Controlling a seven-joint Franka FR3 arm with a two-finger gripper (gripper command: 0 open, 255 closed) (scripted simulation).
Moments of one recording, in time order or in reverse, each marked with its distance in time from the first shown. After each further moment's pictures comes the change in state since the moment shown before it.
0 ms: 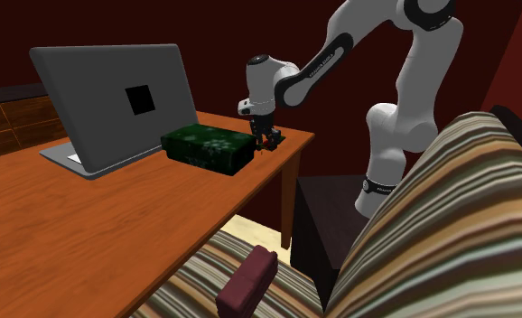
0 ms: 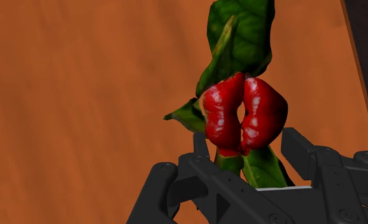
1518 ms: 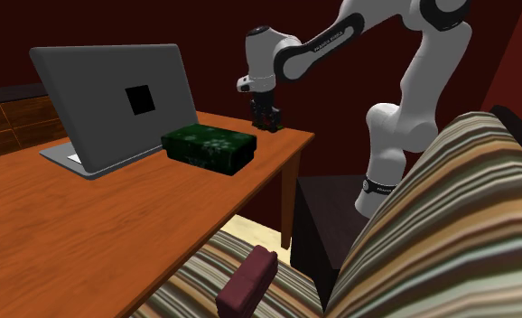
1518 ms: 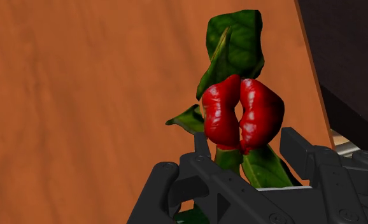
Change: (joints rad) arm 0.008 -0.115 0.026 0.106 0.025 -0.216 -0.048
